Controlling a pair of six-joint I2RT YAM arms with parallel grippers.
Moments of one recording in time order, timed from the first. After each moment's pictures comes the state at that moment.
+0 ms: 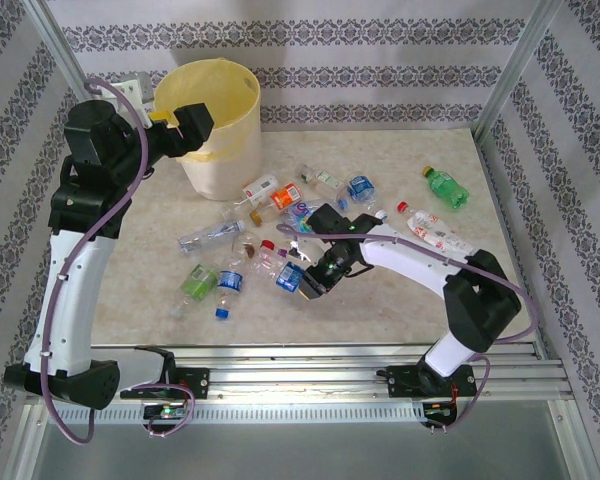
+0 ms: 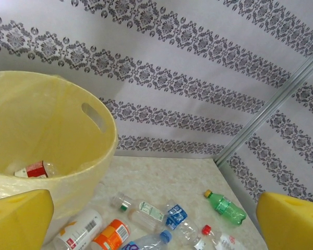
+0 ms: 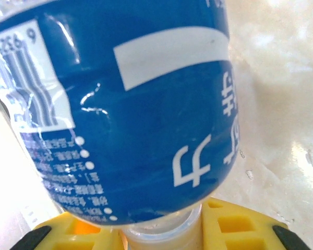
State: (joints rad) left arm -0.13 1.24 1.69 -0.59 0.26 -0.42; right arm 0.72 1.61 1.14 -0.85 -0.48 -0.05
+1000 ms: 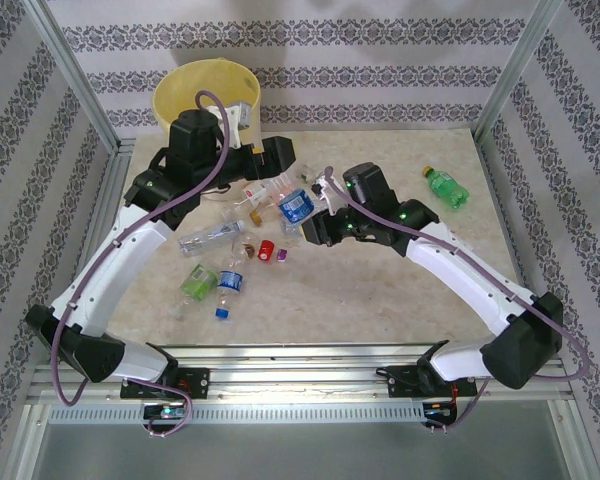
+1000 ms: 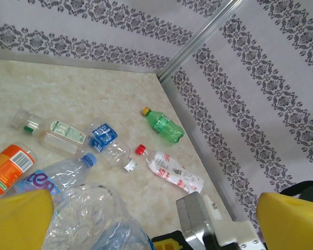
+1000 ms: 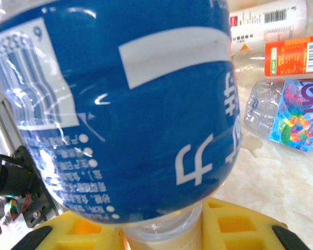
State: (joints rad) left arm -0.48 1.41 1.65 -0.58 0.29 -0.59; right arm 0.61 1.36 1.25 -0.63 -0.43 0.19
